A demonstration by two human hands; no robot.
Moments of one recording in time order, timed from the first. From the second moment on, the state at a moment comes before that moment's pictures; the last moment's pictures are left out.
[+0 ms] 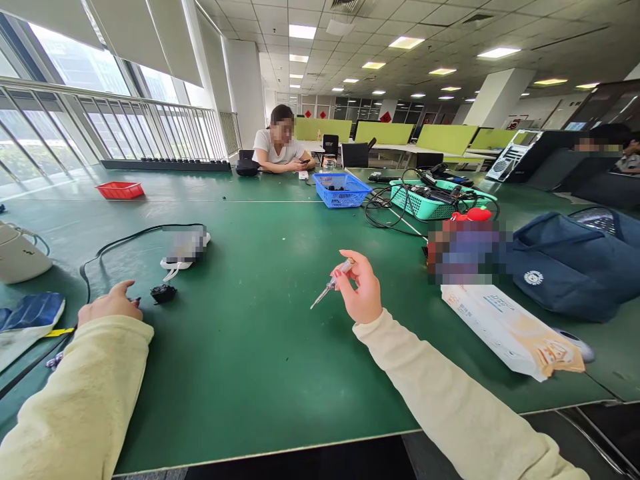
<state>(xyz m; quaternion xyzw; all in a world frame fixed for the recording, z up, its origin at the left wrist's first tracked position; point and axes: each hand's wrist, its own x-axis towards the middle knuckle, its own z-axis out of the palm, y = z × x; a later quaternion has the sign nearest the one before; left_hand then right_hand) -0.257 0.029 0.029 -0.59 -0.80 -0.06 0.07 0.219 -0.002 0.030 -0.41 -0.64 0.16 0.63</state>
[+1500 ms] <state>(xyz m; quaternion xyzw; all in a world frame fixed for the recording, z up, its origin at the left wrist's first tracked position) -0.220 0.037 0.036 -0.69 -0.71 -0.12 0.05 0.219 -0.004 0.030 -0.41 -0.64 0.18 0.62</state>
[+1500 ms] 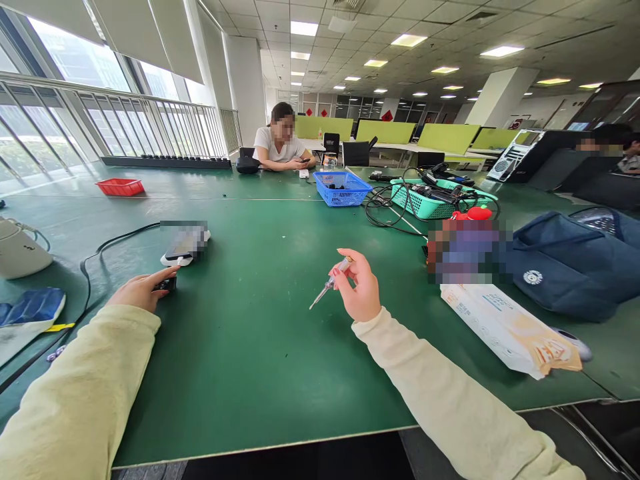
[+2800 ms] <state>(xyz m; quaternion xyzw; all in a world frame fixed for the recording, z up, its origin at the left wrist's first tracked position) 0.027 0.012 0.012 -0.89 -0.38 -0.25 -0.08 0.218 -0.001 0.033 -0.39 -0.57 0.21 0.69</state>
